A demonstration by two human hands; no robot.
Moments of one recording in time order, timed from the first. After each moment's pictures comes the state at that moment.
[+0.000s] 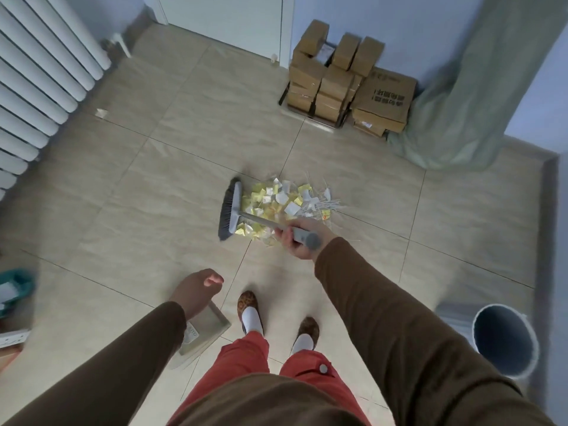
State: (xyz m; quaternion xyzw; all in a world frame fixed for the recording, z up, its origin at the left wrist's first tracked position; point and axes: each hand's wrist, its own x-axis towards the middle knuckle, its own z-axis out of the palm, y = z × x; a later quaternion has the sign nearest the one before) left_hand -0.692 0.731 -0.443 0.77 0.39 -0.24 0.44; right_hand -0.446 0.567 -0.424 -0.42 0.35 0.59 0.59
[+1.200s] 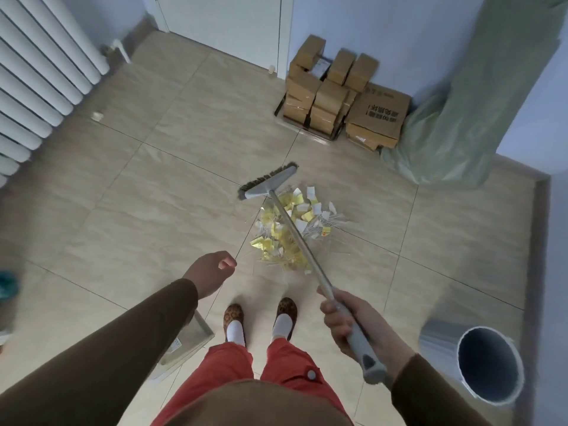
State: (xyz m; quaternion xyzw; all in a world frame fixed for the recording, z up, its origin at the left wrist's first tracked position) left_hand -0.588 0.708 -0.434 0.81 0.33 -0.23 0.42; right_hand -0.470 0.399 -0.333 -0.35 0.35 0.59 0.63
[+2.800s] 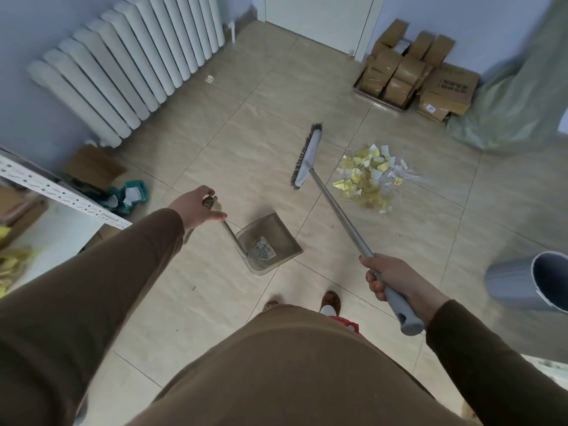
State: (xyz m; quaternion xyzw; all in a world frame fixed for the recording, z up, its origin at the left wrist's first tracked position) left_hand -1.131 0.840 -0.334 0.83 0.41 -0.15 0.36; right_hand -0.970 0.454 -0.291 -0.73 0.09 0.50 0.45
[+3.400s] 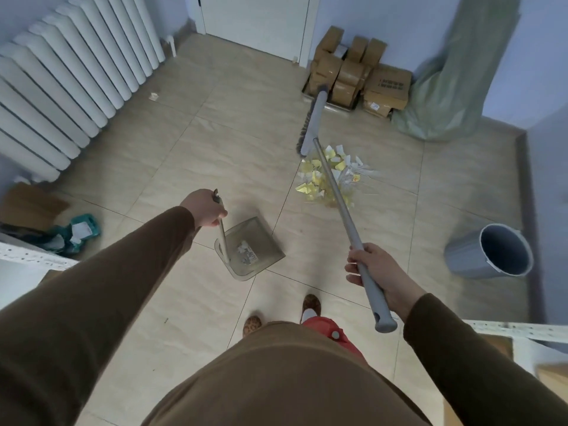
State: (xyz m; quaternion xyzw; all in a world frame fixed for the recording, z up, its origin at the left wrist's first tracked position) left_hand -1.011 0.808 -0.340 0.80 0.39 -0.16 0.43; right_hand -0.943 0.434 -0.292 -0.73 0.14 0.40 0.54
